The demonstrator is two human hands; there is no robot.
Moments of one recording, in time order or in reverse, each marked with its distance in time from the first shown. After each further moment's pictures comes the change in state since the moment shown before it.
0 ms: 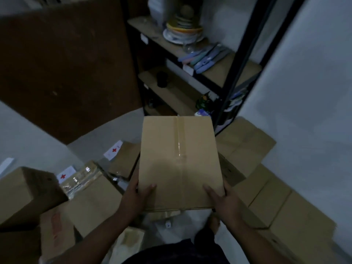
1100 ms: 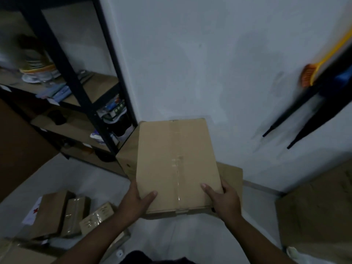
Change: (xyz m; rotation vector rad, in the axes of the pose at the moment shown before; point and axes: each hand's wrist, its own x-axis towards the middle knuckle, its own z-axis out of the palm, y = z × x) left_hand -0.148 0.135 0.356 0.174 -0.451 0.298; right_hand -0.122 0.103 -0.386 0.080 0.560 0.059
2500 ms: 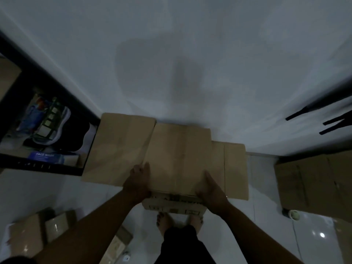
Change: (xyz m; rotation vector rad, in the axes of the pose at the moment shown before) left_hand 0.351 -0.079 0.062 1.100 -0.636 0.058; right_hand 0.235 0.102 0.116 -0.309 -0.413 0.349
